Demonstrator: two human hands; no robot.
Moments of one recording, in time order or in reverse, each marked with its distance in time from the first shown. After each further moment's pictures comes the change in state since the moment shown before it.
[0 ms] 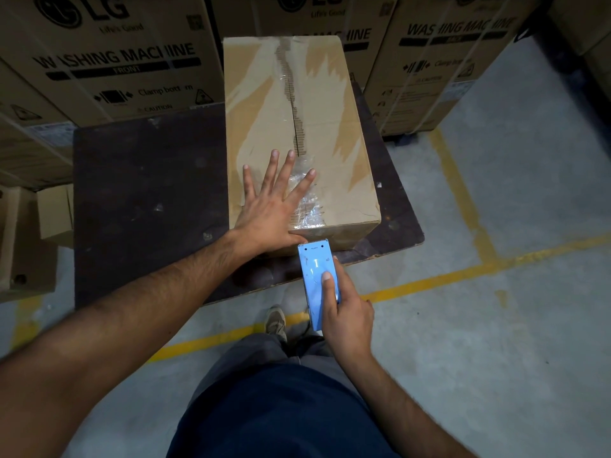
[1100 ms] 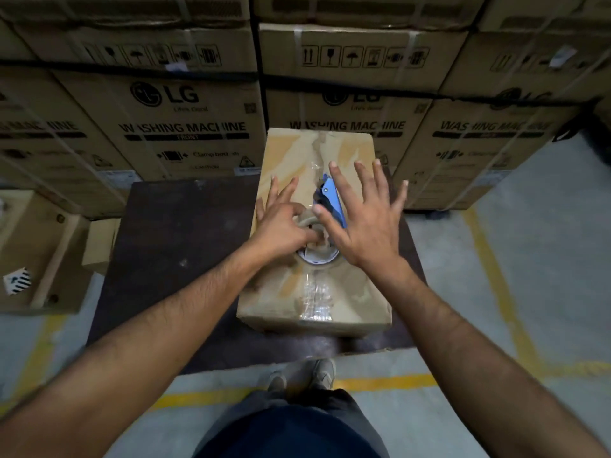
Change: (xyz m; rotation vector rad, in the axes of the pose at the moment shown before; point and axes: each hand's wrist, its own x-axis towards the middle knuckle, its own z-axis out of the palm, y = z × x) left_hand 0.083 -0.033 -0.086 -0.746 0.169 -0.357; right_hand 0.230 -0.182 -0.065 -0.454 0.204 -0.884
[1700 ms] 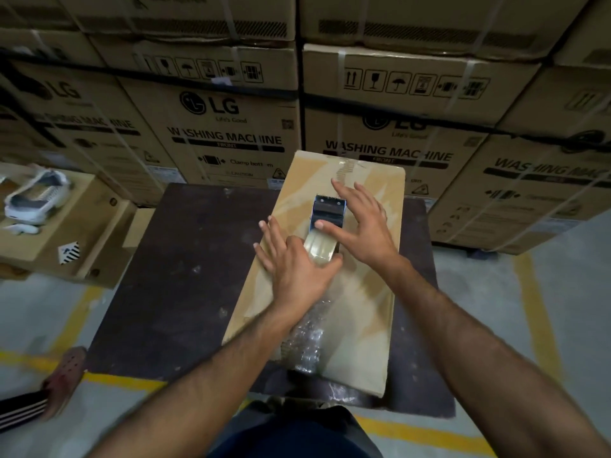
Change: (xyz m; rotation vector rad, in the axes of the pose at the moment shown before) left_hand 0.023 0.028 0.063 0.105 0.495 -0.436; right_hand 0.105 0.063 0.076 0.548 -0.306 -0.146
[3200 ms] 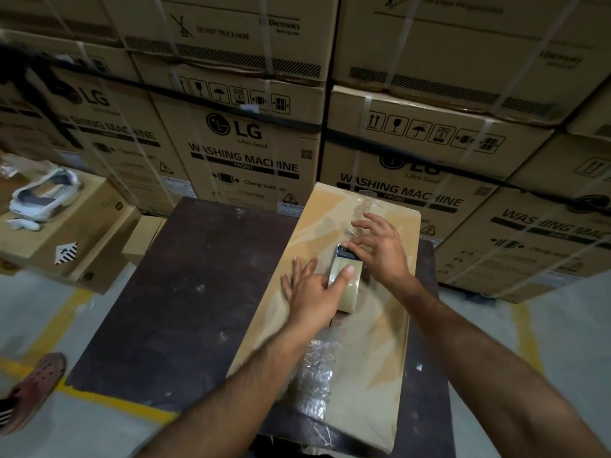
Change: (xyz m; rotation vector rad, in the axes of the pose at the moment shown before) left_hand 0.017 0.003 -0.015 -0.339 -0.288 -0.092; right_hand 0.054 0.060 0.016 -0.220 0.097 -0.273
